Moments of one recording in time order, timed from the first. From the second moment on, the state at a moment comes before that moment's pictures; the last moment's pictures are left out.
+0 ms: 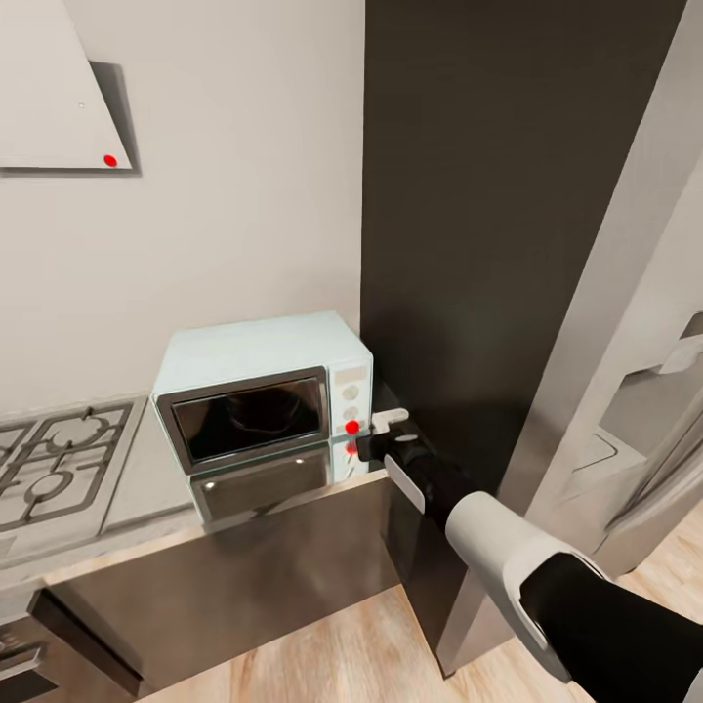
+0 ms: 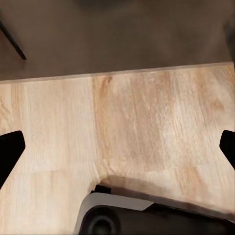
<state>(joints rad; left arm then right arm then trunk) 0.36 -0.12 0.24 -1.05 0.02 -0.20 -0.09 -1.03 0.17 0.53 -0.44 -0.37 0.34 -0.09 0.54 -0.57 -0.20</state>
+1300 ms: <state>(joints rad) 0.29 -0.11 0.24 -0.92 0.02 -0.20 -0.09 -0.94 0.17 0.53 -0.44 -0.37 0.25 -0.03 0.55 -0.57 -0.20</state>
